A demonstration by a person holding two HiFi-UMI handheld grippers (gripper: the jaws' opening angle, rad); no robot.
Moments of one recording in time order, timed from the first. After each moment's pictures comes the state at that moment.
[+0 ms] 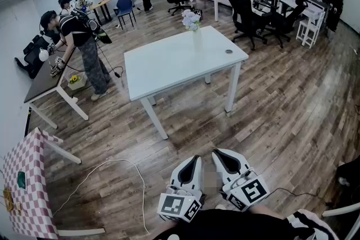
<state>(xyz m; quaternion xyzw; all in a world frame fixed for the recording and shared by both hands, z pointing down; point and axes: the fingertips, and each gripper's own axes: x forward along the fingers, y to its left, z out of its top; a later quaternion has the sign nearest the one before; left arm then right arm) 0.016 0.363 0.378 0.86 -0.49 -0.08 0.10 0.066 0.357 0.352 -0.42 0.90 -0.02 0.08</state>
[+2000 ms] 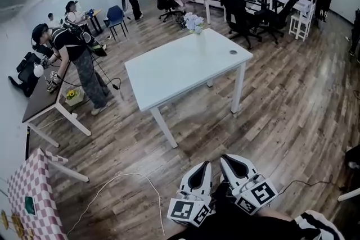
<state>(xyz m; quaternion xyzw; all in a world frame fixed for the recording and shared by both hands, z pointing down) -0.063 0.342 0.400 0.89 -0.44 -0.08 0.12 -0.016 0.340 0.372 -0.46 0.88 -0.06 0.10</state>
